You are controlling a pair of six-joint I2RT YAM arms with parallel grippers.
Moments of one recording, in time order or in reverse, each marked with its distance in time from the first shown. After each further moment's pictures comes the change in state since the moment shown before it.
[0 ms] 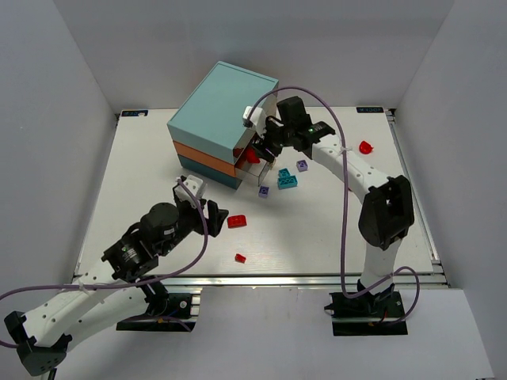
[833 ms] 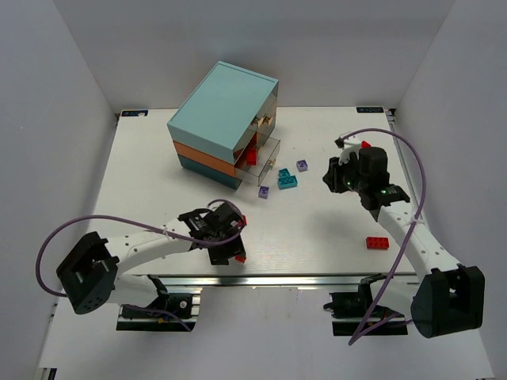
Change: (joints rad) left arm -0.038 0.655 0.011 -0.261 0.299 -0.945; right arm -0.340 -0.740 -0.890 0.258 0.171 0.563
